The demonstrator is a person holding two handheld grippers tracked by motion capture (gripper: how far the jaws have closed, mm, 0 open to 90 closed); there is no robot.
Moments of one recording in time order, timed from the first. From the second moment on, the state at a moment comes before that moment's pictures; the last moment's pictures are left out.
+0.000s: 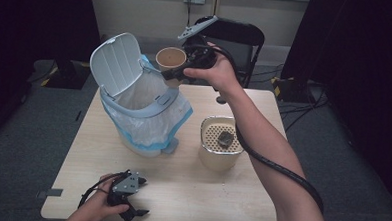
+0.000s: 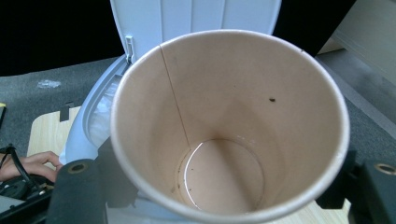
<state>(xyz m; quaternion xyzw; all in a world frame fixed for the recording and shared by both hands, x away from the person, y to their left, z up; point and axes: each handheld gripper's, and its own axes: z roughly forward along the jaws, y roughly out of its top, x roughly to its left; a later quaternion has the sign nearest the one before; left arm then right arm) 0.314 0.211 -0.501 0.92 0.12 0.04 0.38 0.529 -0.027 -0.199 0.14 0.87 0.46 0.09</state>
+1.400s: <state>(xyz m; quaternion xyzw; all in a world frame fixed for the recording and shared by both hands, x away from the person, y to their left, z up) 0.314 0.211 -0.501 0.92 0.12 0.04 0.38 0.538 0.036 -0.229 0.13 0.87 0.47 0.06</state>
